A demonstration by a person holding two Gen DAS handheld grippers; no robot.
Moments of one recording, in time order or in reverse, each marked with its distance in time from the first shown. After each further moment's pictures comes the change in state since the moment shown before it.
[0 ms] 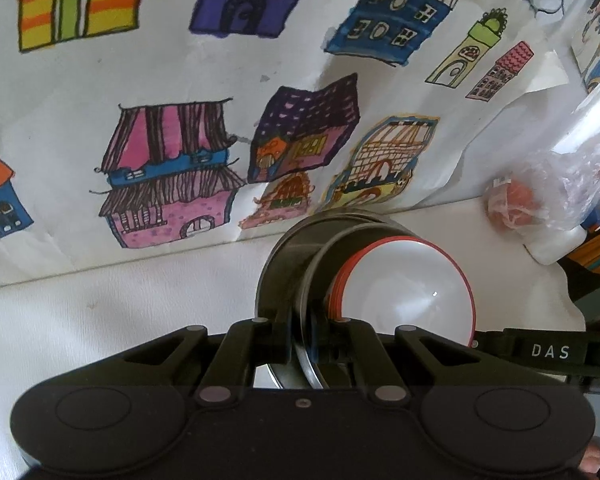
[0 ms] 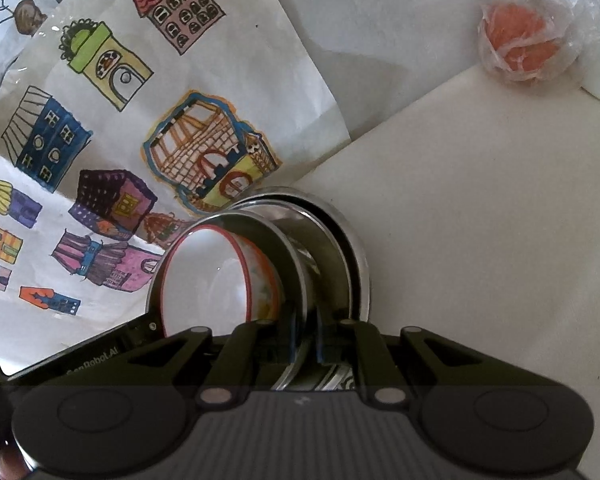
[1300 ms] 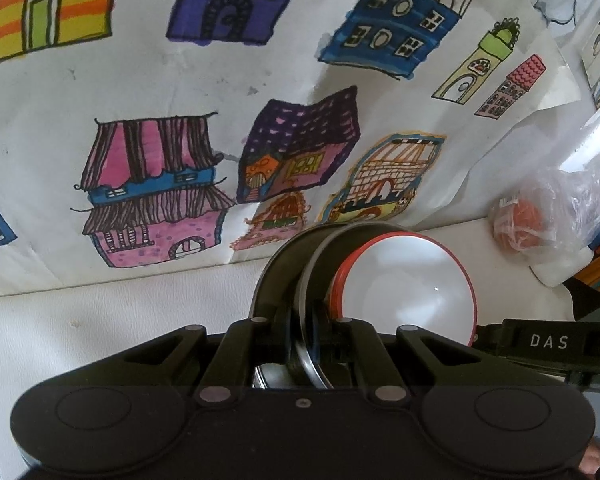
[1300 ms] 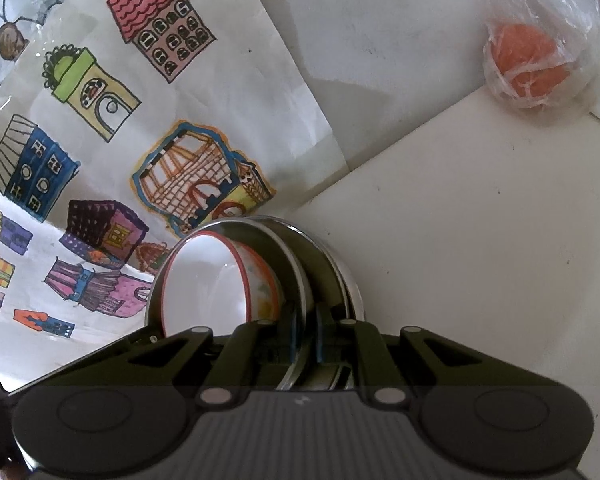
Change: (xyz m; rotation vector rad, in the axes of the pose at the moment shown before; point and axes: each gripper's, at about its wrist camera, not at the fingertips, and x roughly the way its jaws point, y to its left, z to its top) left arm 0.011 -0.003 0.008 -0.024 -0.044 0.009; right arm 0.007 -0.006 0.009 -0.002 -0.054 -0.004
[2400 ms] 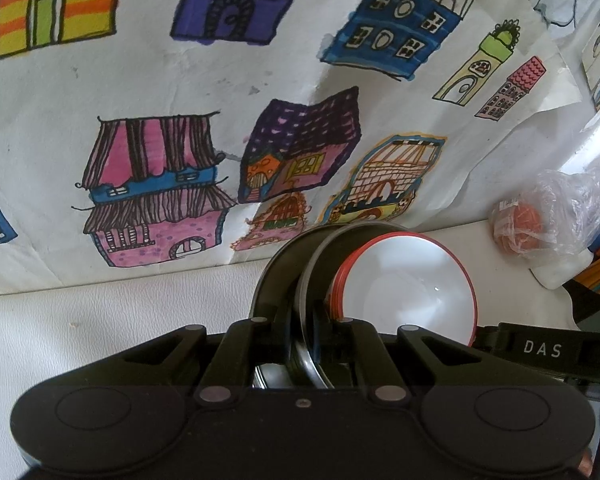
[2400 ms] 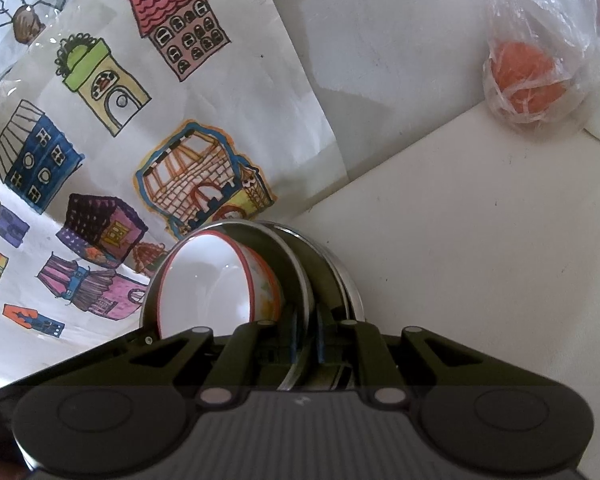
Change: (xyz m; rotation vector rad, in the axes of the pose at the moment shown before) left arm 0.000 0.000 -0.001 -0.005 -0.005 0.001; right arm 0.000 0.004 -0.001 -0.036 -0.043 -0.028
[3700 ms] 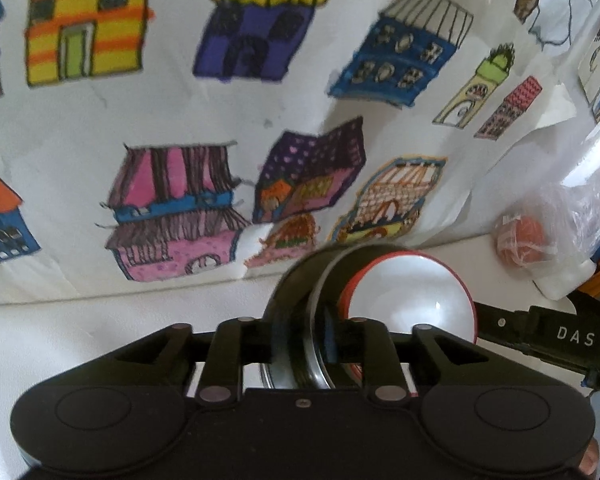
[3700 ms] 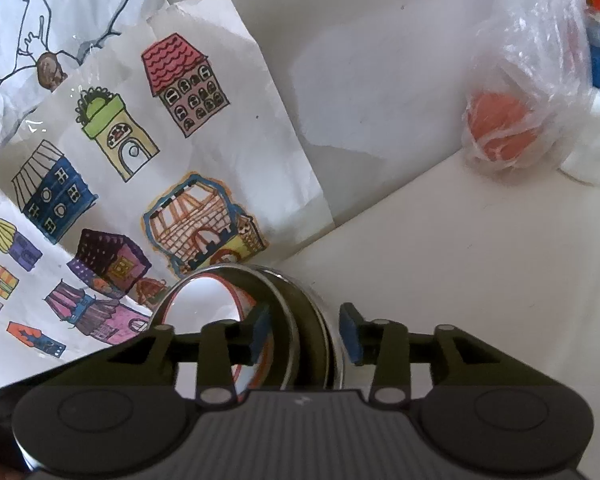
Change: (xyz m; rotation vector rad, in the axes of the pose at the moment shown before) left arm -0.016 0.001 0.003 0.005 -0.058 0.031; right arm -0.028 -0.005 0.006 -0.018 -0.123 -0.015
